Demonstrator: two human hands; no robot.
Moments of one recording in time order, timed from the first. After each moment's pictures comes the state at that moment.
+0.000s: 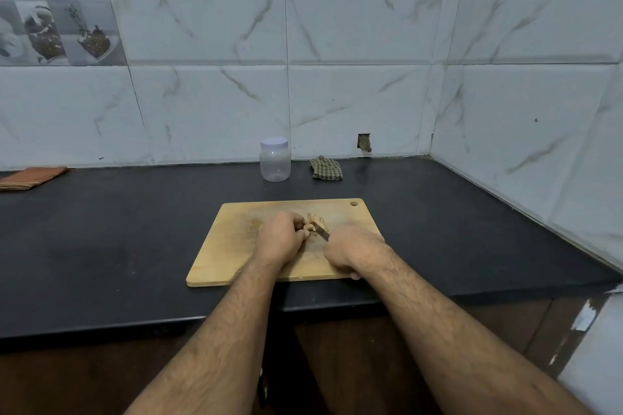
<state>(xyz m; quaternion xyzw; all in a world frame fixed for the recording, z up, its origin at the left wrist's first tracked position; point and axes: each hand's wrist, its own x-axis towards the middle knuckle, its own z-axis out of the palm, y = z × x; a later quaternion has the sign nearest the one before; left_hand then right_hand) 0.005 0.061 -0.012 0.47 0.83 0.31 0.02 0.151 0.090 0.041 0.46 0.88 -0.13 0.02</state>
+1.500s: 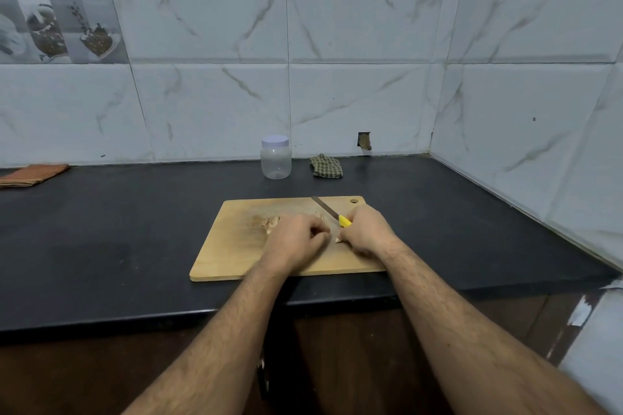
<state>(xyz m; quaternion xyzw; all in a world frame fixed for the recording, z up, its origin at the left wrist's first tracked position) 0.035 0.045 -0.005 0.55 0.78 0.30 -0.03 0.157 0.136 0.023 0.46 0.84 -0.25 -0.15</state>
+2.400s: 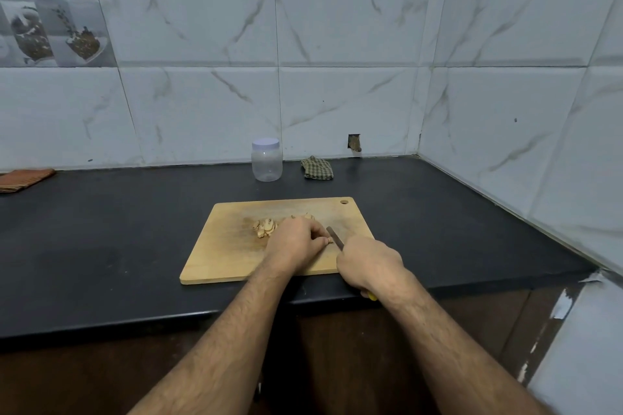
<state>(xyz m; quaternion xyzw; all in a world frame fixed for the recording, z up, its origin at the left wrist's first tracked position) 0.046 0.058 -0.009 0.53 0.80 0.28 0.02 0.196 0.069 0.037 0.49 0.86 -0.13 -0.01</state>
